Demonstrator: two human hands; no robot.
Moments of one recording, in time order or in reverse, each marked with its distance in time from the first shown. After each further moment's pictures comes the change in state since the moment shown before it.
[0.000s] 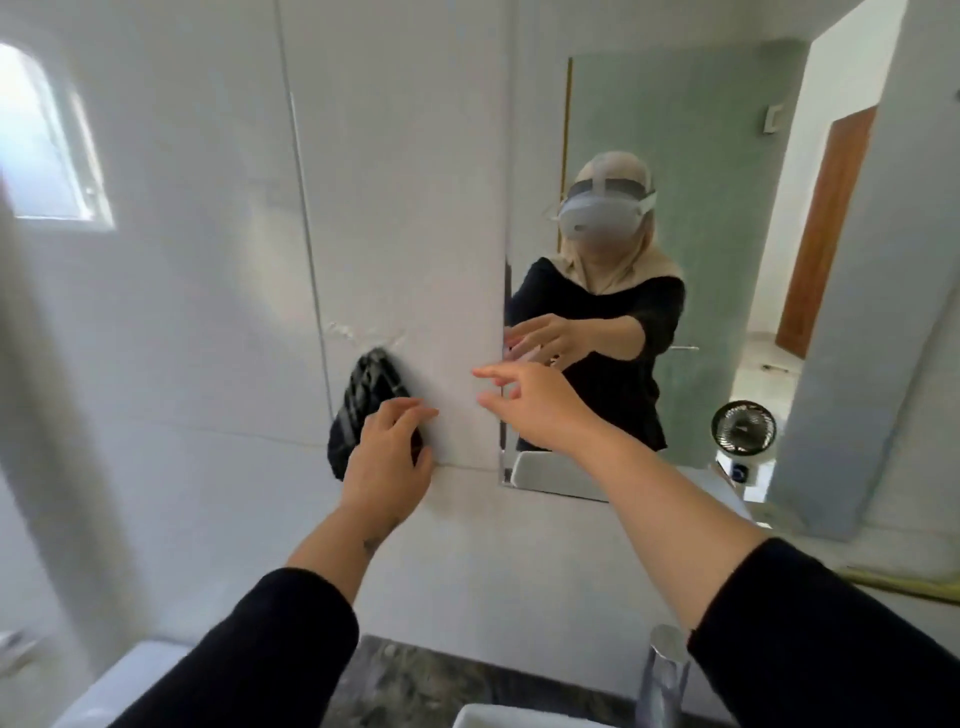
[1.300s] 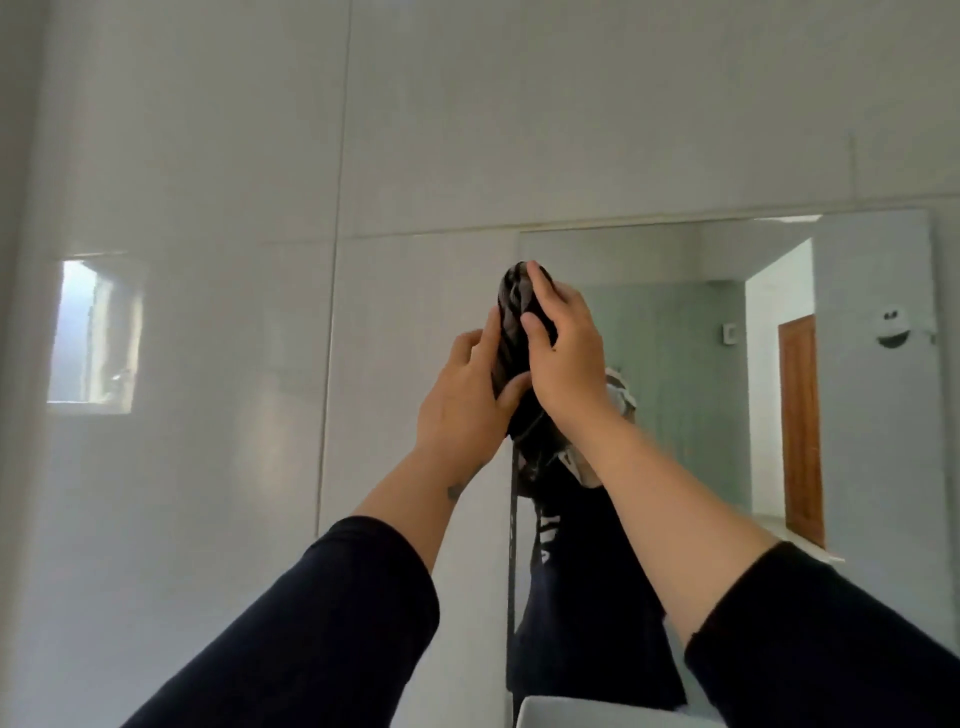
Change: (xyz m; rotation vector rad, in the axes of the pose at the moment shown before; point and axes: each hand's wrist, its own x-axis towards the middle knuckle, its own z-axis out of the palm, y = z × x) left_hand 0.183 0.168 -0.132 -0.156 0.351 0.391; right_hand 0.107 -0.125 -0.155 0.131 0.857 -0.560
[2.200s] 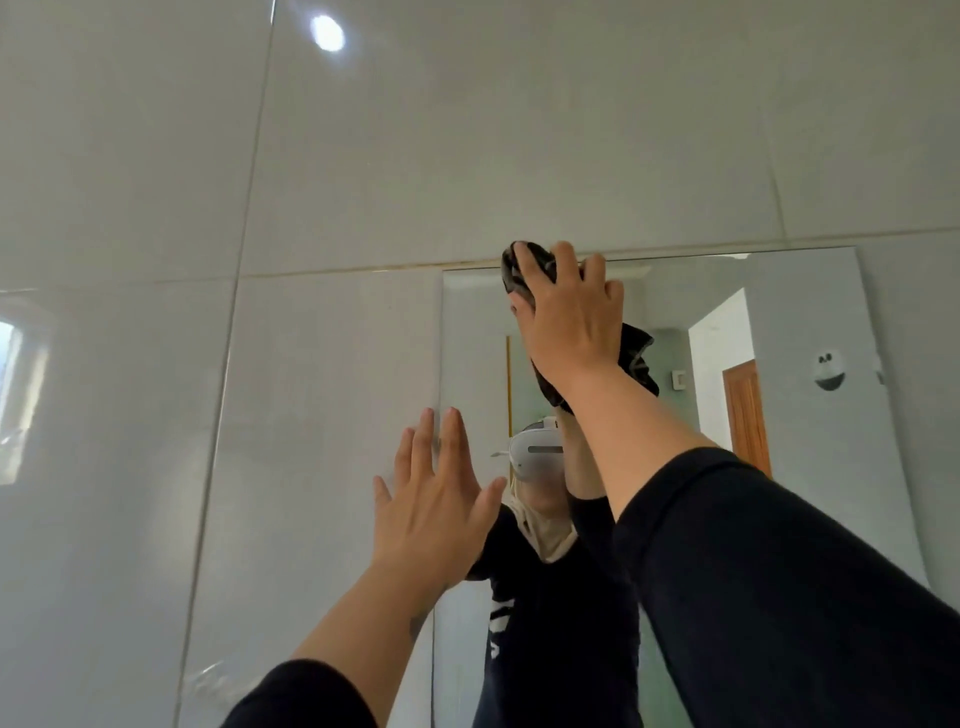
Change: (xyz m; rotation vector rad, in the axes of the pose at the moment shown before) left_hand -0.007 -0.014 0.083 0.271 -0.207 -0.172; right_hand 0.103 0.068 -0.046 -1.080 0.077 -0.212
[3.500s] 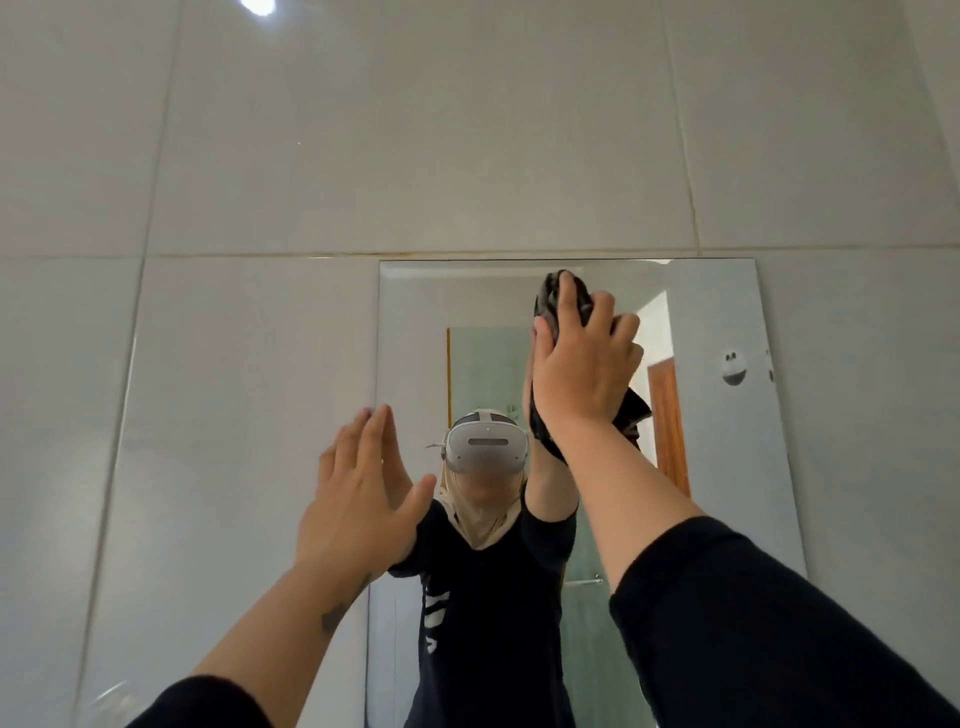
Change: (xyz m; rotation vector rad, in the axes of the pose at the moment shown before) left_hand 0.004 -0.013 0.001 -0.195 0.091 0.031; right_hand -0.055 0.040 -0.007 0.018 0.087 0.357
